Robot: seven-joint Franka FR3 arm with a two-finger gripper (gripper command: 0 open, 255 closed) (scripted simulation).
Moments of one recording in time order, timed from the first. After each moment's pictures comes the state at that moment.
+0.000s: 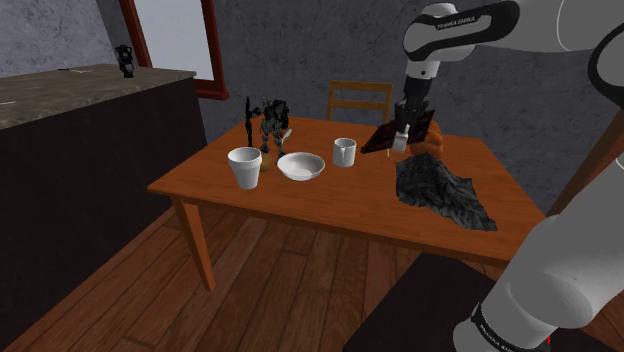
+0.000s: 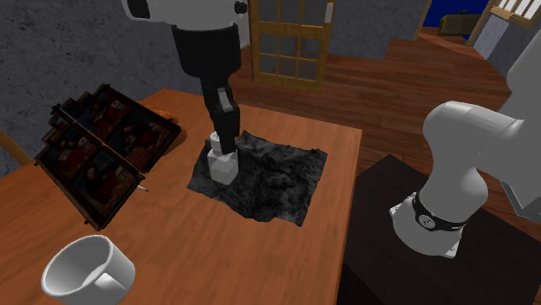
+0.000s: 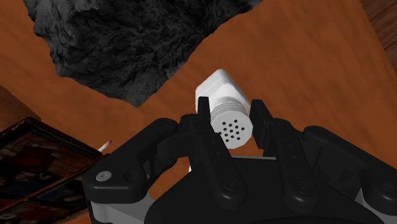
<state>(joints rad) -0.06 -0.15 -0.45 -1.92 -0.04 1.79 -0.26</state>
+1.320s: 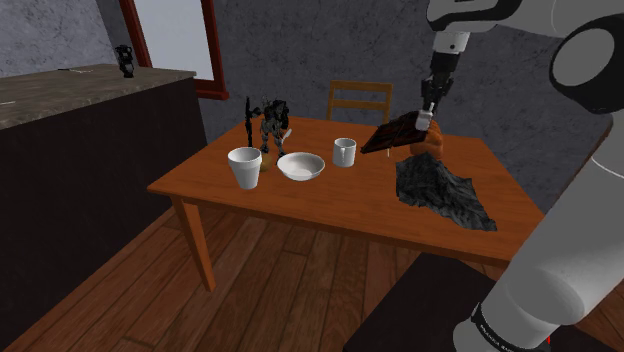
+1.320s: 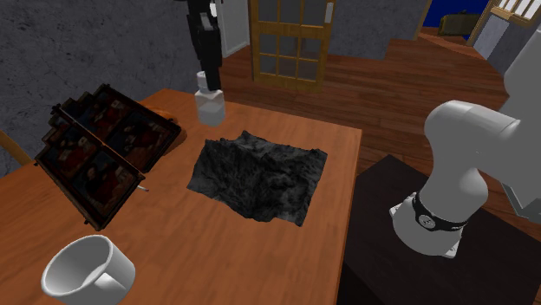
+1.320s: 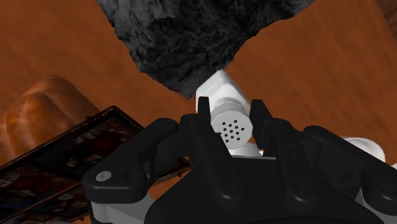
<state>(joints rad) -0.13 -0.03 -0.56 -1.63 0.01 1.60 -0.46</state>
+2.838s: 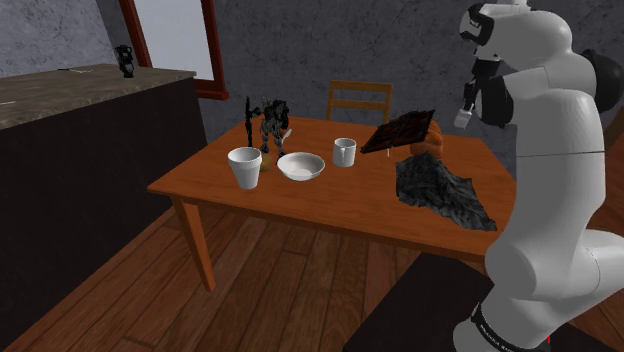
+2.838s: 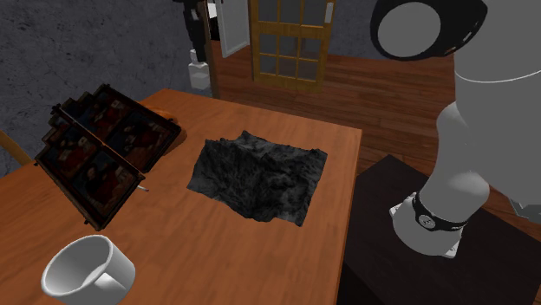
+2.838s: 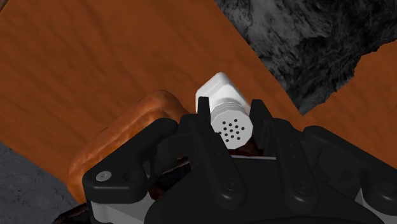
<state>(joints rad) -0.61 0.54 -0.68 -1.00 0.35 1.43 -0.94</state>
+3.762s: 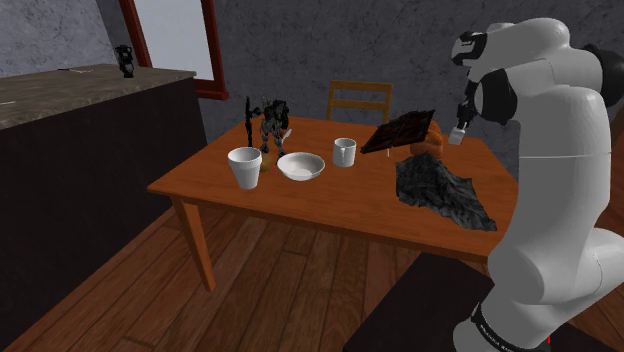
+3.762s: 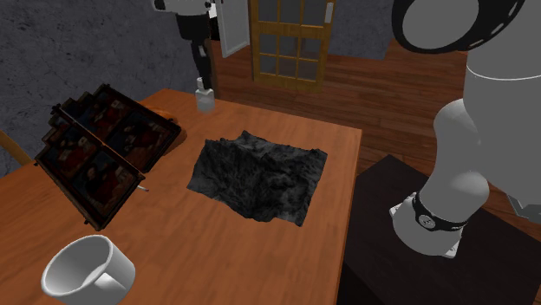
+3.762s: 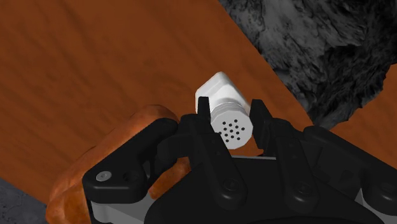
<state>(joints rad) -0.52 0.48 -0.69 -1.30 0.32 1.66 -0.96</state>
